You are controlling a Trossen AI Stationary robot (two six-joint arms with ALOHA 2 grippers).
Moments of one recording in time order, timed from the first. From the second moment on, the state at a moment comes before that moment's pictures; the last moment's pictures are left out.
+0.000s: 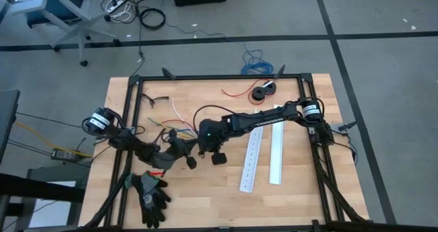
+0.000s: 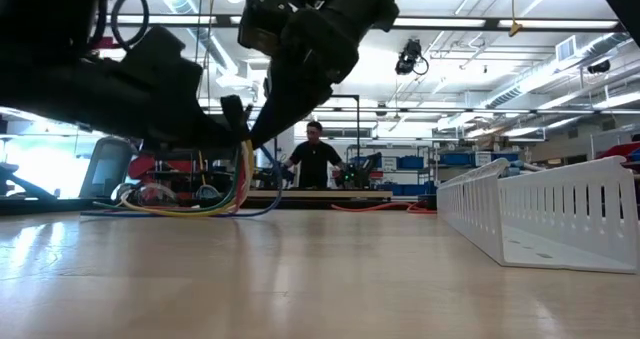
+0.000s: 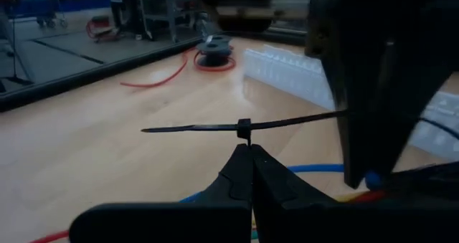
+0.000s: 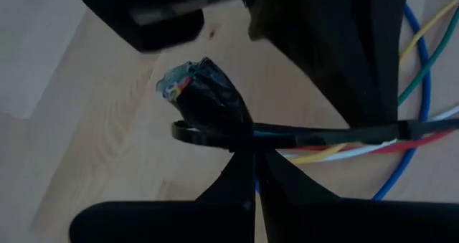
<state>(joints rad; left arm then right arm) -0.46 1.74 0.36 1.04 -1.05 -0.37 0.05 2.09 1.65 -0.46 -0.18 -0.19</state>
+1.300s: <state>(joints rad) -0.41 1.74 0.36 0.86 -0.99 -0.49 0.14 2.09 1.65 -0.55 -0.13 -0.50</state>
